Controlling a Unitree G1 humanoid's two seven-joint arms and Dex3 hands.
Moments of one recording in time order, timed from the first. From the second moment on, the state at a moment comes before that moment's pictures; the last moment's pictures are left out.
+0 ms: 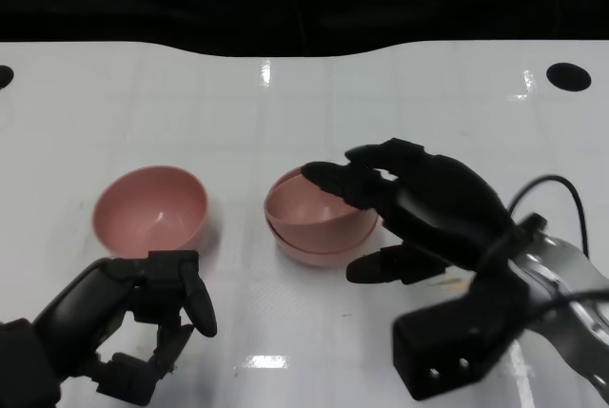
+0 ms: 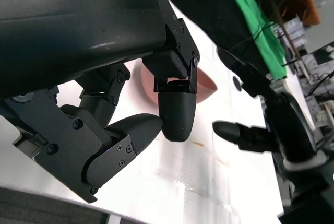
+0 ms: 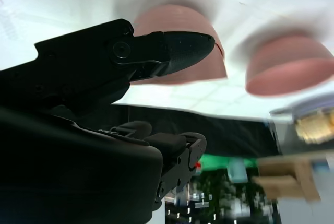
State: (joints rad) left arm 0.09 0.34 0.00 0.04 -0.11 -0.36 -0.53; right arm -0.42 -0.31 0.45 0.25 -0.78 -0.36 -0.10
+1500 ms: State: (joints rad) left arm -0.03 0.50 0.01 -0.22 0.65 -0.16 -0.27; right arm 0.01 -0.39 0.23 0.02 -0.62 -0.46 -0.15
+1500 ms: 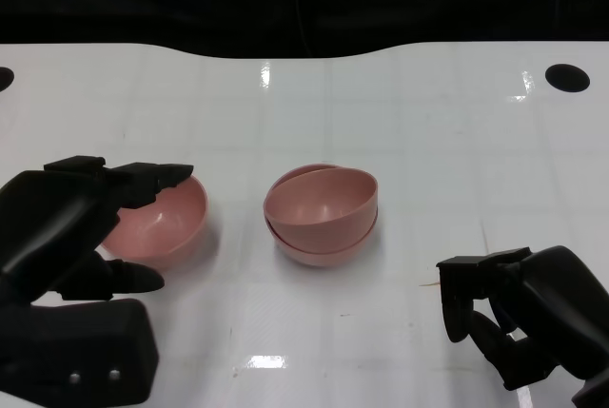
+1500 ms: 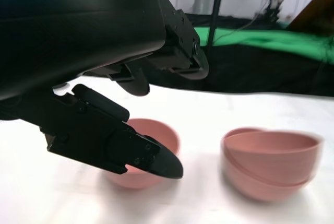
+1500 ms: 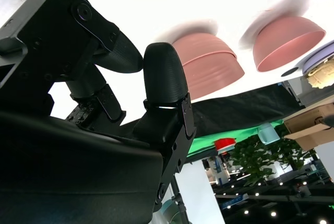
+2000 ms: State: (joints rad) left arm -0.19 0.52 -0.23 0.05 0.94 -0.08 -0.24; right arm 0.02 -0.38 0.22 -0.01 -0.62 -0.46 -0.15
